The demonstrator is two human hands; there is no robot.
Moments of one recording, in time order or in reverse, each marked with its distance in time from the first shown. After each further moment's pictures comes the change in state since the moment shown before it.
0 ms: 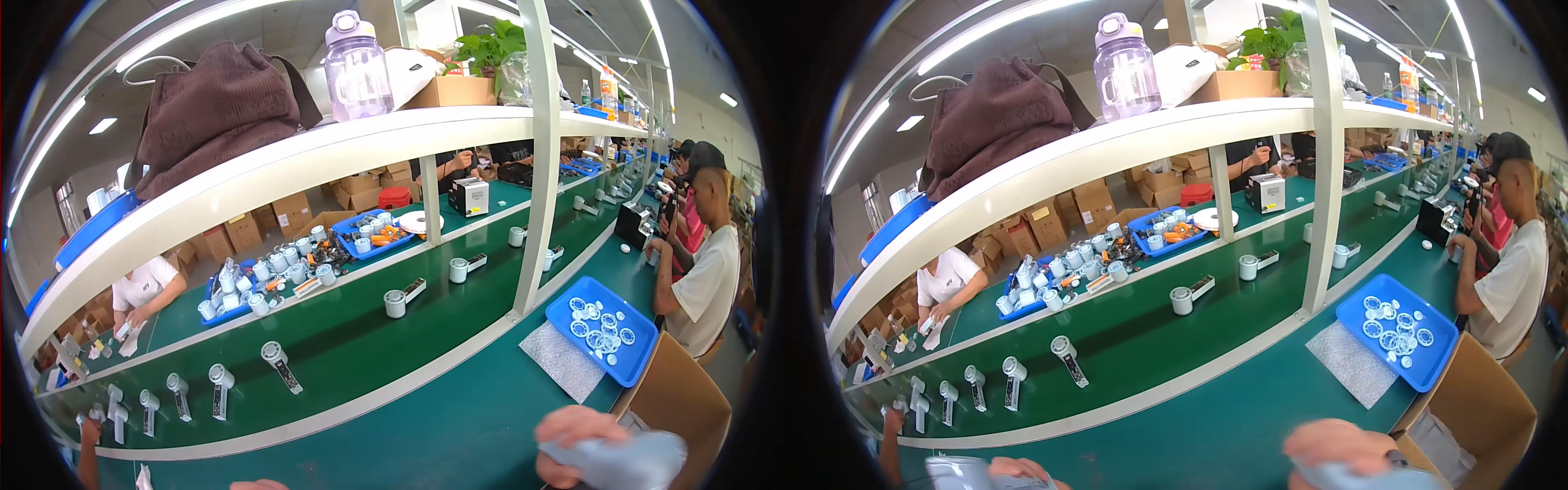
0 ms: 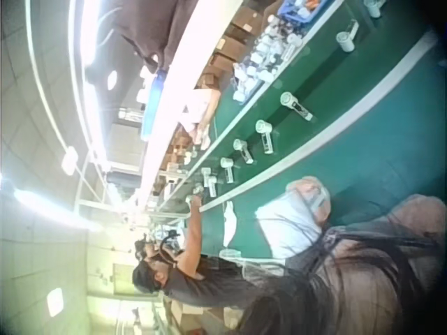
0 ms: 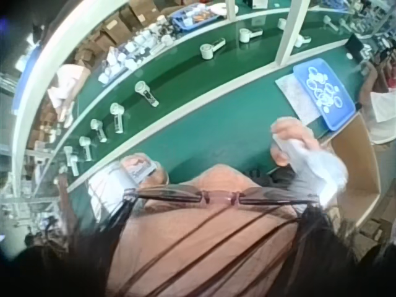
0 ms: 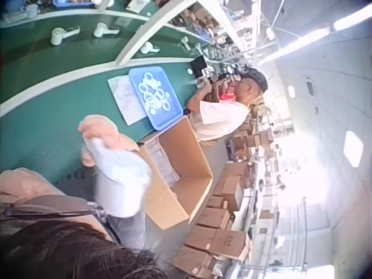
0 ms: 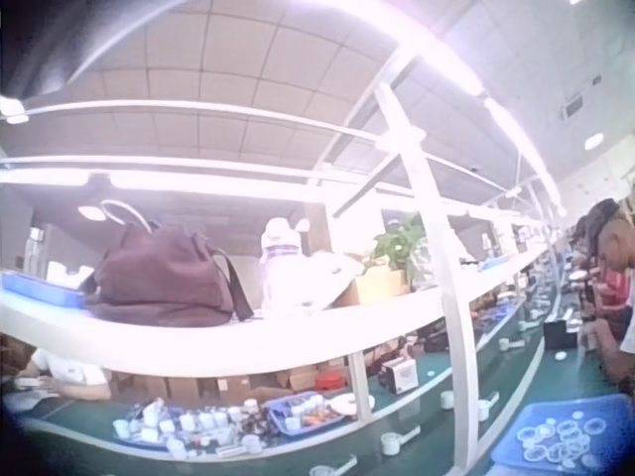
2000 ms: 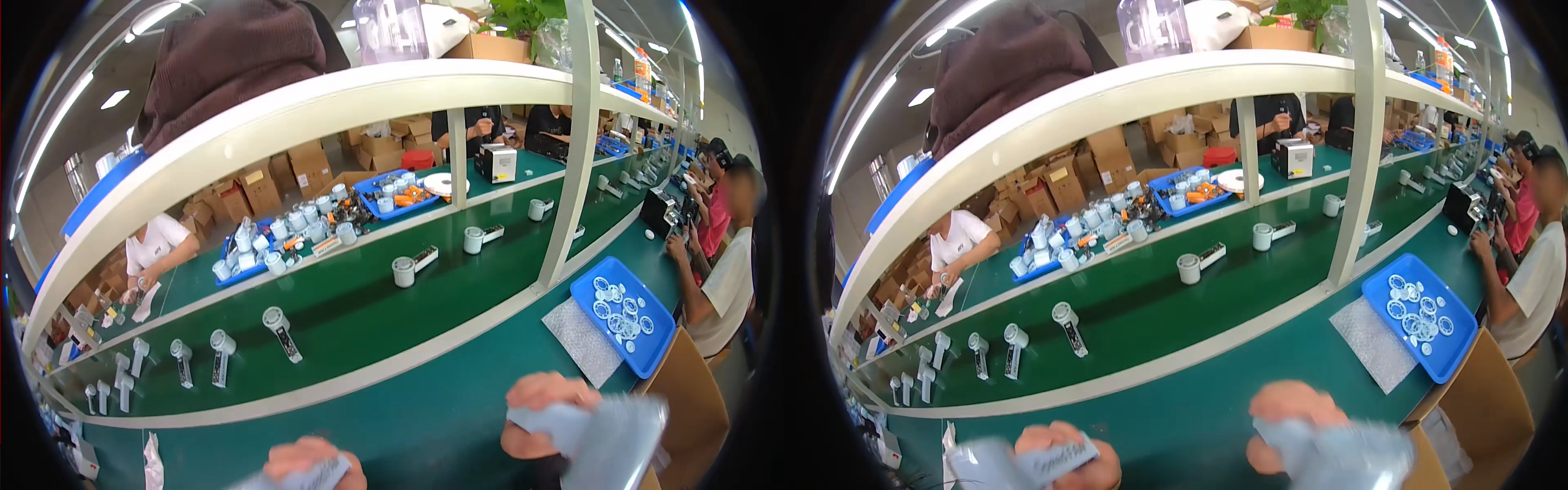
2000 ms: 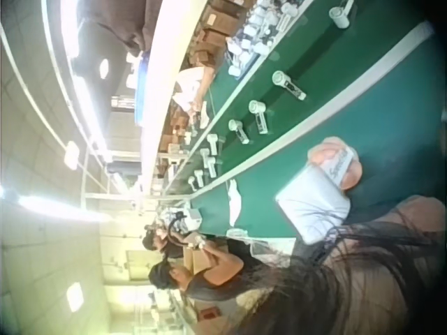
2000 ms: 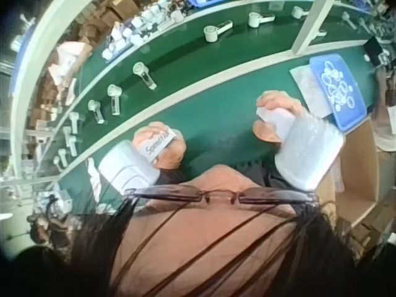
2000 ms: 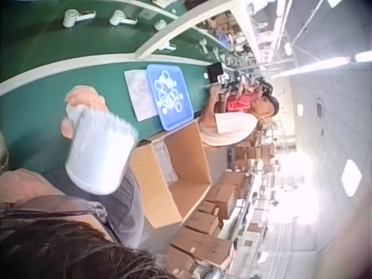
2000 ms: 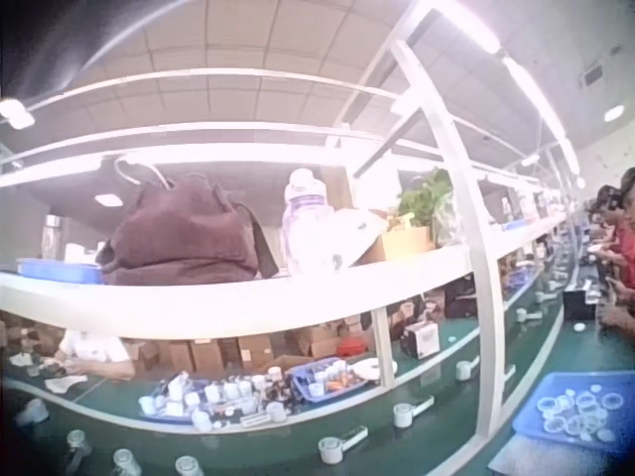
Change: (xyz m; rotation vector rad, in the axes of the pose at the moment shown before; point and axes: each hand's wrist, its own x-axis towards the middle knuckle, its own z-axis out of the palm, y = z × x) left_hand -0.034 -0.029 0.075 -0.432 0.803 0.254; right_hand -0.012 0.070 0.016 -0.416 -0.317 -0.150
